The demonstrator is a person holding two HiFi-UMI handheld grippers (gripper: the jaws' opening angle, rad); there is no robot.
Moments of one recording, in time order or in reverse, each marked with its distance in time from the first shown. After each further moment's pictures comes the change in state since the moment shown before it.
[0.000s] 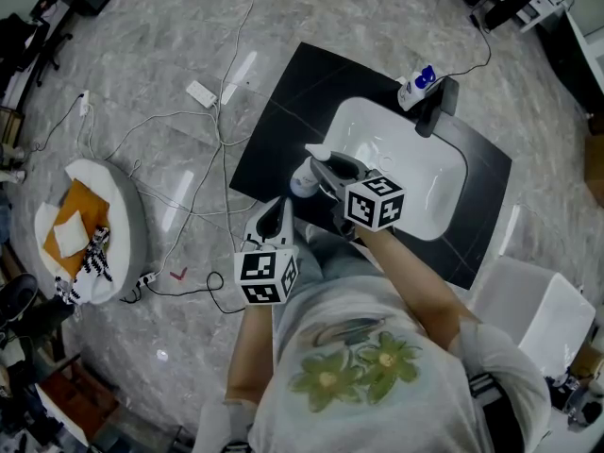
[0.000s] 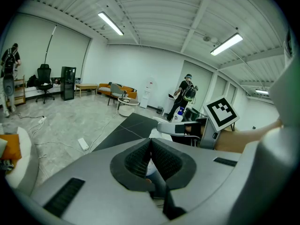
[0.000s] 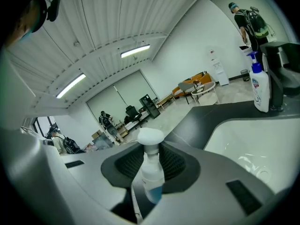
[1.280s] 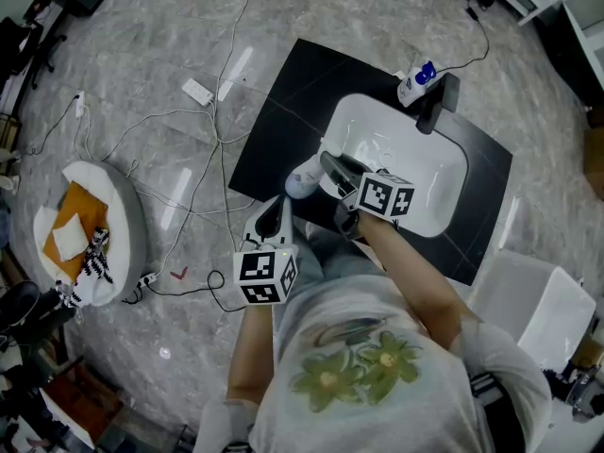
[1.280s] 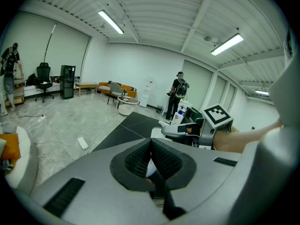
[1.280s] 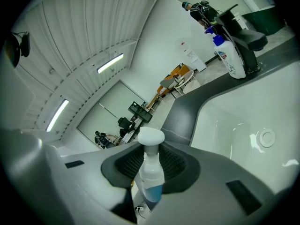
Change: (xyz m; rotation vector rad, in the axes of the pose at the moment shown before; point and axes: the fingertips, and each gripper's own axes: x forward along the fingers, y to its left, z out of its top) left arm 0.006 0.008 -0.002 -0.005 0.013 -0.008; right arm -0.001 -0.039 -0.014 0.349 -0.050 -0.045
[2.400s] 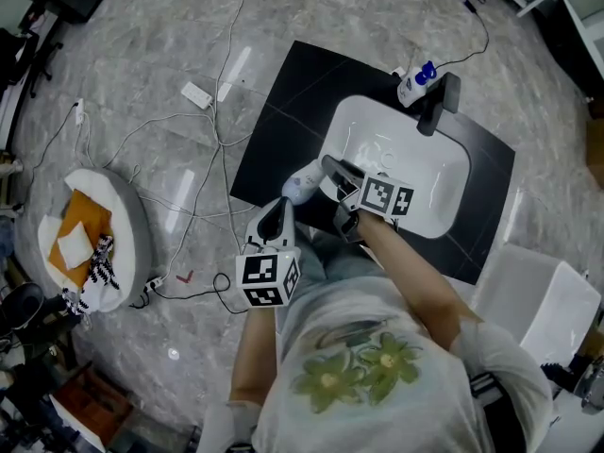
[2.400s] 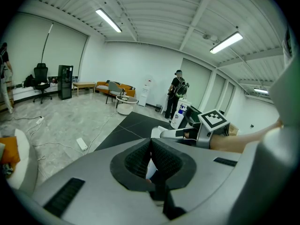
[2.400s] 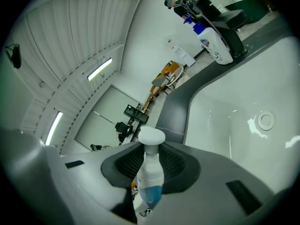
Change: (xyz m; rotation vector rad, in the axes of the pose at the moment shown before) left arm 0.013 0.001 0.008 0.017 0.016 -0.012; right arm 0.009 -0.019 0.000 0.144 -0.013 -0.026
